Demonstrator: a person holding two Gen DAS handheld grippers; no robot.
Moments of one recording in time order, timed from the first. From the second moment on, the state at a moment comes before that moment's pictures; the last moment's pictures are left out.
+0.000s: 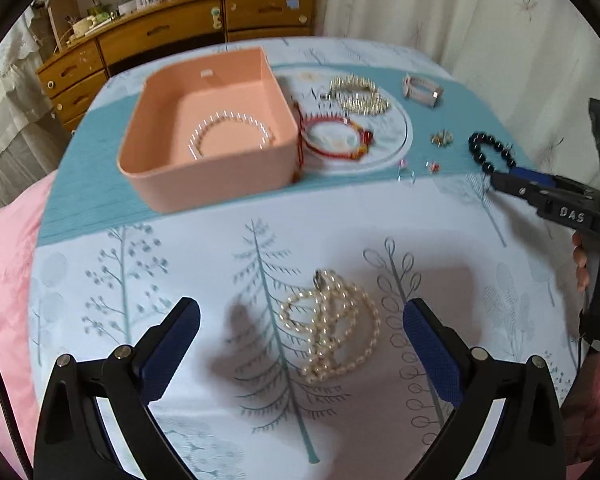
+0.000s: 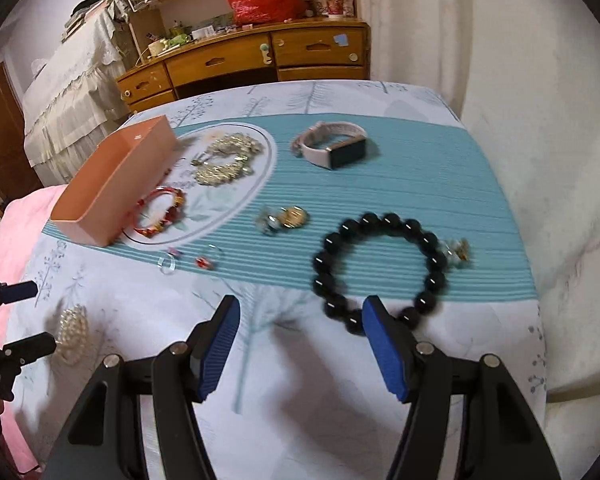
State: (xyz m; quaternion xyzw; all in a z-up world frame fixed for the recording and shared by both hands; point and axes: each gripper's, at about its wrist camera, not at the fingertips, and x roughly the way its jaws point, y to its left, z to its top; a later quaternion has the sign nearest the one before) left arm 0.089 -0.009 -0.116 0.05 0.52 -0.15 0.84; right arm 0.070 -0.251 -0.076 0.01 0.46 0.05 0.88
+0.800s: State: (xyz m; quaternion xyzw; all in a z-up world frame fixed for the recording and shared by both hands) left arm 0.078 -0.017 -0.141 0.07 0.48 -0.15 0.86; right arm 0.072 -0.238 -0.092 -0.08 0.44 0.04 0.89
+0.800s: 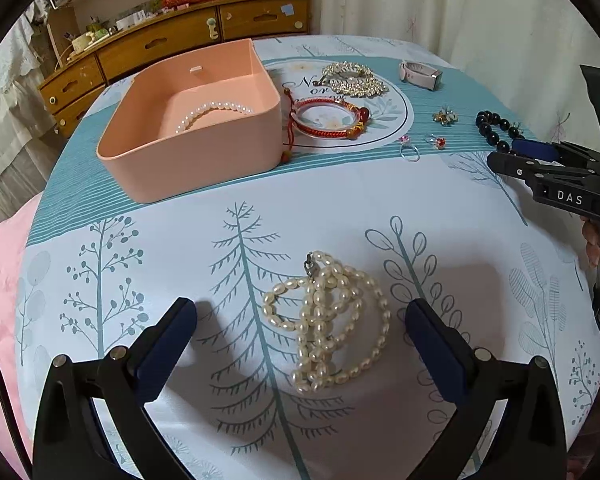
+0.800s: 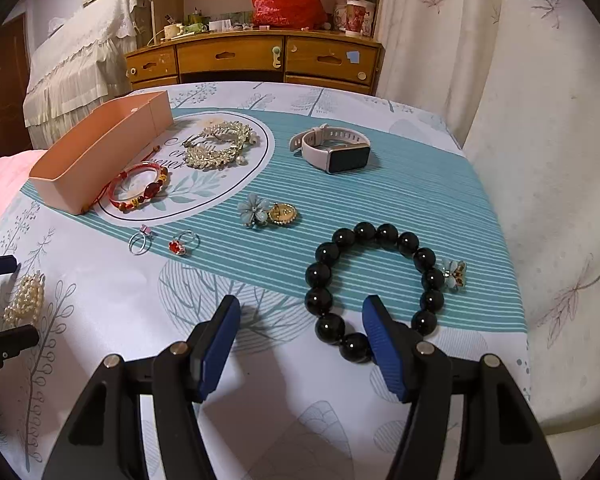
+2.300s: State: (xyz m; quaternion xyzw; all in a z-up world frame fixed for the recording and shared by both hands) left arm 0.076 0.031 -0.095 -0.06 0.50 -0.20 0.84; right arm 0.072 -0.172 -0.033 0.15 0.49 0.26 0.82
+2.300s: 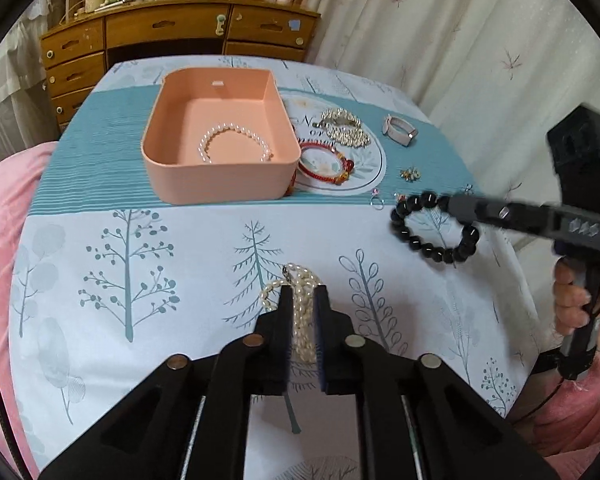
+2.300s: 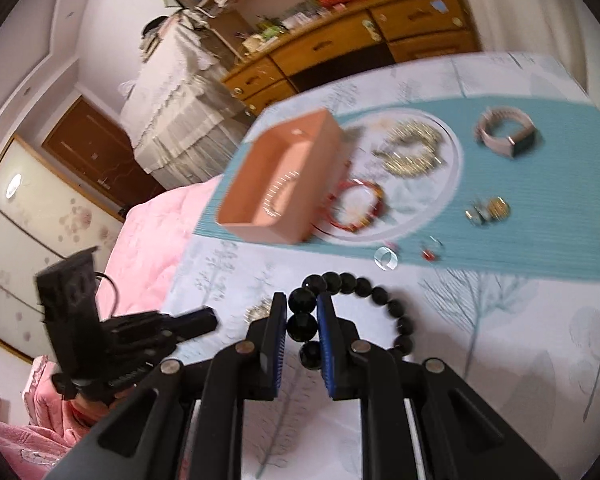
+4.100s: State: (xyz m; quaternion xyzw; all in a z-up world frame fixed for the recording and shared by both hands) left arm 0.116 0.054 0.001 0.02 0.44 -0.20 0.88; right arm 0.087 -0.121 0.066 0.10 0.37 0.33 0.86
